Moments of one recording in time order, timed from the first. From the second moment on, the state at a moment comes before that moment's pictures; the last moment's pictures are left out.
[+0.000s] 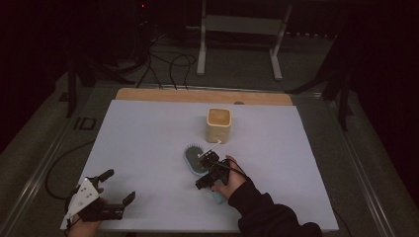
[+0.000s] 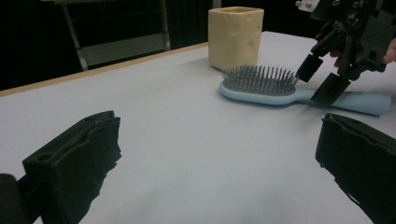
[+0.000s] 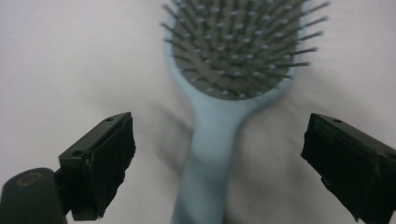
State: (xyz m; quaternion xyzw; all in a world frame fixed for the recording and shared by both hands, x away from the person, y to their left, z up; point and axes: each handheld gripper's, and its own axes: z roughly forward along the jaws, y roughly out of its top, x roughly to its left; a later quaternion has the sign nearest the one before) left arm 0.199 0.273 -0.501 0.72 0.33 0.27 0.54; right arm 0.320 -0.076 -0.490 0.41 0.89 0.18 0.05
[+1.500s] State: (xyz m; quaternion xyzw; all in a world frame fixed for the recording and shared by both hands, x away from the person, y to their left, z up) left arm 0.199 0.274 -0.502 0.72 0.34 0.27 0.54; right arm 0.331 -0.056 -0.492 0.44 0.89 0.10 0.06
